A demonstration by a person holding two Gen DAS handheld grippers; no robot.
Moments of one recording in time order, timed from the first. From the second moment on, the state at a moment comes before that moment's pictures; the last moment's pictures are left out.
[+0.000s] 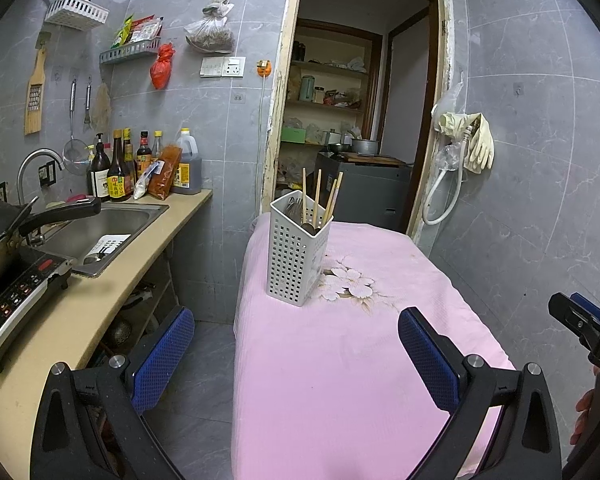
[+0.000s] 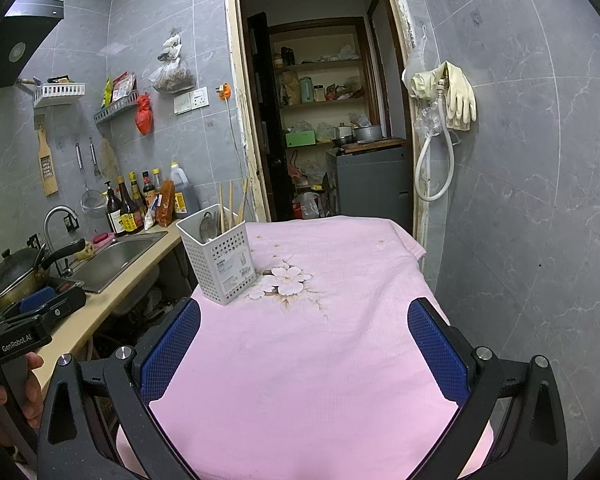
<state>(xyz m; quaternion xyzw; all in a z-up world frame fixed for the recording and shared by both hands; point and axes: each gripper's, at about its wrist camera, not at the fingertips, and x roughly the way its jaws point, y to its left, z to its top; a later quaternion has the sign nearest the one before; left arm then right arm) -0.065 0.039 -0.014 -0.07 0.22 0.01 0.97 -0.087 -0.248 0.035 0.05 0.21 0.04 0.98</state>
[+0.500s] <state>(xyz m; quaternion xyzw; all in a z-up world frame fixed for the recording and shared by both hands) -0.064 0.038 -0.014 -0.07 0.22 0.01 0.97 -0.088 -0.248 0.034 0.05 0.21 0.04 0.97</state>
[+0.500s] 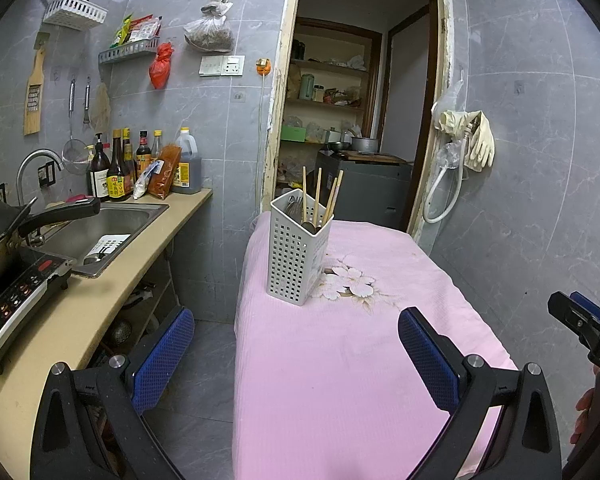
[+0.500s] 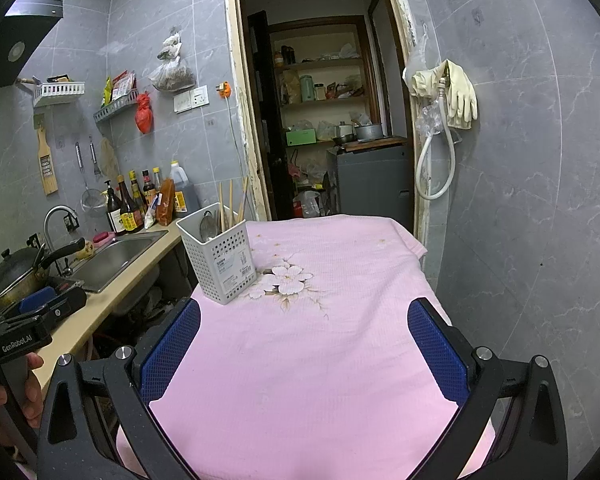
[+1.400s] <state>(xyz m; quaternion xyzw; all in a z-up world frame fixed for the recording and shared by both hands) -0.052 0.028 -0.019 -0.04 0.24 0.01 0.97 -0.090 -0.250 0.022 0.05 0.22 0.04 0.97</state>
